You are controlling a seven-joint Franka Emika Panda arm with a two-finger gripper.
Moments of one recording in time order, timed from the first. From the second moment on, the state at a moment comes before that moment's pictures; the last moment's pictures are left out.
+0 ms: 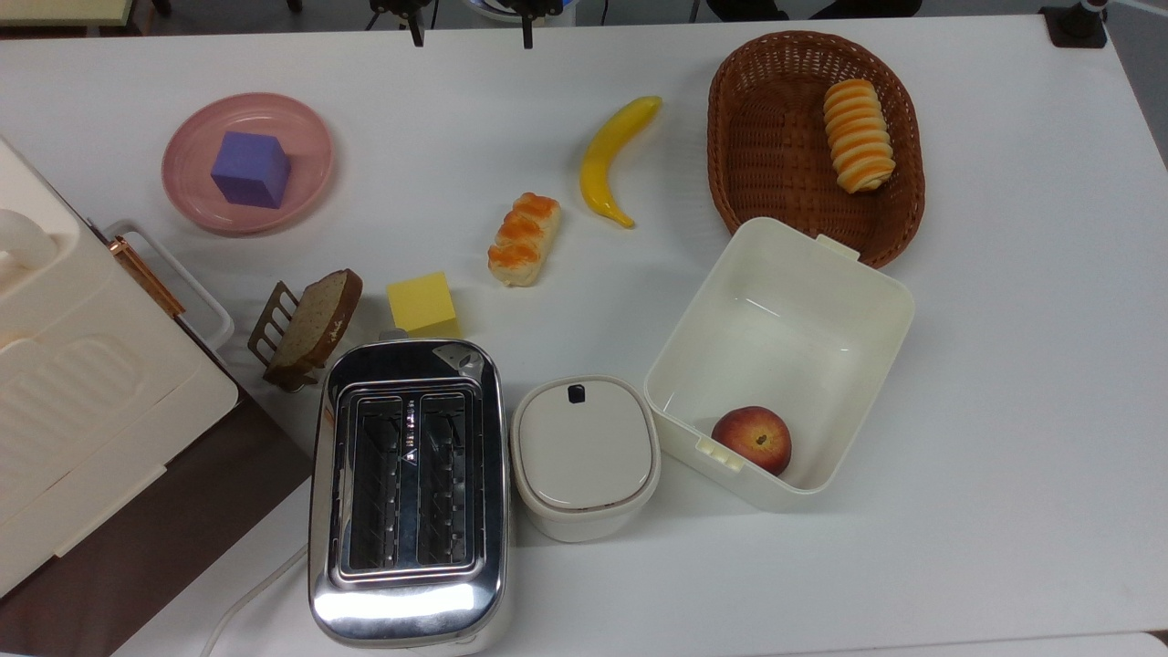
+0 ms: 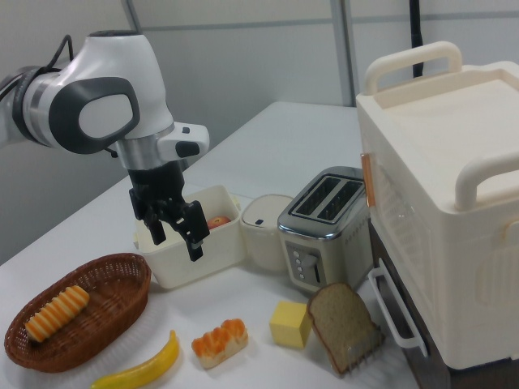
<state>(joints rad) 0.01 0.02 0.00 -1.61 -0.01 1.54 0.00</state>
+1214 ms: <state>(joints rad) 0.02 0.25 -0.12 -1.64 0.00 1.87 -0.35</state>
